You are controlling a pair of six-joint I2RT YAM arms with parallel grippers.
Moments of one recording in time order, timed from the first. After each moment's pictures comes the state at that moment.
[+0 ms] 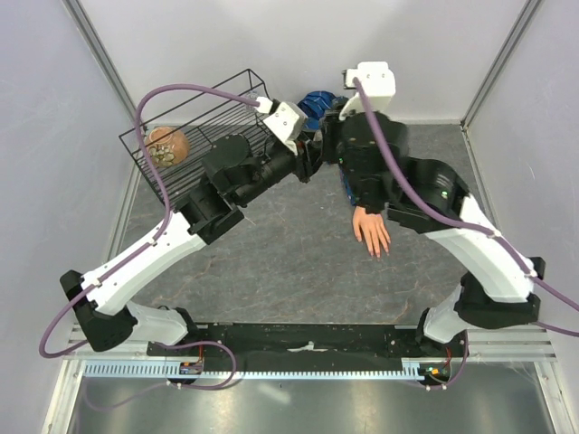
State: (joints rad) left arm -0.90 1.32 1.48 0.06 0.04 0.01; right arm 1.13 1.54 2.24 -0.82 0.88 0.28
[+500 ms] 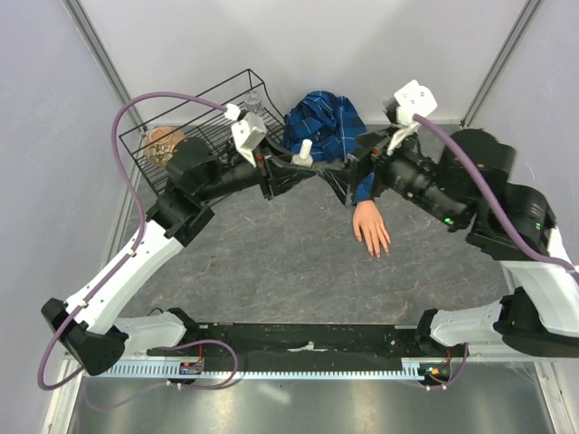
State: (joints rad) left arm -0.69 1.19 1.31 0.02 0.55 -0.14; right arm 1.08 1.28 2.05 -0.85 0.37 0.10
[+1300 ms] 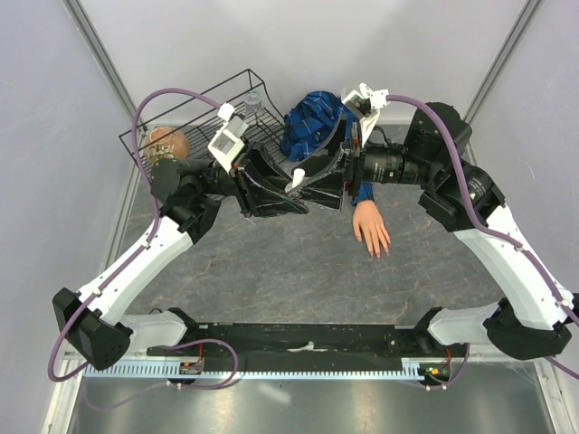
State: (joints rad) left arm -0.63 1.22 1.21 0.79 1.13 -0.90; right arm 0.75 1.30 1.81 -0.48 -0.73 0.34
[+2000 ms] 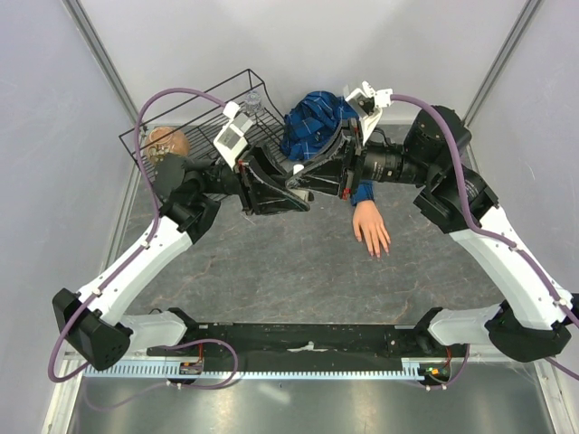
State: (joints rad) left arm -0.62 1.22 1.19 0.75 1.13 -0.91; right arm 0.75 1.28 1.74 -0.33 -0.75 0.40
